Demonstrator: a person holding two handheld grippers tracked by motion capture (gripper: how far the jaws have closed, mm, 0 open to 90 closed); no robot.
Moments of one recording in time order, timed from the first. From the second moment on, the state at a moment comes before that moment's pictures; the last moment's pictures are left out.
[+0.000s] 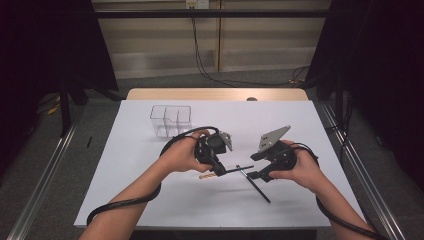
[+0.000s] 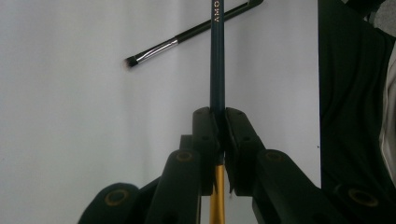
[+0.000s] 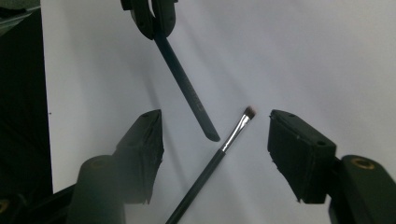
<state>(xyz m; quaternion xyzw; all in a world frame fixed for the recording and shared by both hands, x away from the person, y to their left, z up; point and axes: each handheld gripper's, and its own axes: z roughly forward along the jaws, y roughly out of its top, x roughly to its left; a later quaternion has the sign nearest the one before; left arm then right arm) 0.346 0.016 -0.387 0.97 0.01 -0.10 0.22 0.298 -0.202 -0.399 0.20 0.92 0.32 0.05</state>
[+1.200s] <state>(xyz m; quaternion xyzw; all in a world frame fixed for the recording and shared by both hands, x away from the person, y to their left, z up) 0.347 0.005 -0.383 0.97 -0.01 -0.12 0.23 0.301 -0.176 -0.406 0.11 0.95 0.30 0.03</state>
